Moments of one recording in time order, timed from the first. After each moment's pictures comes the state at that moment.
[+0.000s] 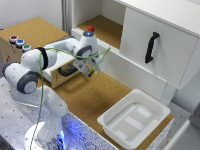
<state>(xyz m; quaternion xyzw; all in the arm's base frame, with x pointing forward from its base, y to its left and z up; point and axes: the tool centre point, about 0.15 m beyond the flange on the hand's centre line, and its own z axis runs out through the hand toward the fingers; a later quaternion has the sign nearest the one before) 0.357 -0.077 0.340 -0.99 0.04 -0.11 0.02</state>
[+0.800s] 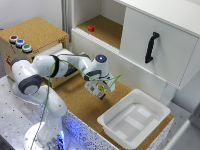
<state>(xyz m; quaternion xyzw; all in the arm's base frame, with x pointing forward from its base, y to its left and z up) 0.385 -0.144 0.243 -0.99 0.05 -0.13 0.02</state>
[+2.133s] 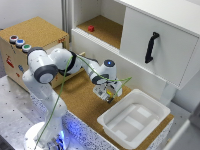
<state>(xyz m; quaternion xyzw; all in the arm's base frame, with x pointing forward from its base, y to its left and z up) 0.399 -0.159 0.233 -0.99 0.04 -0.11 0.02</state>
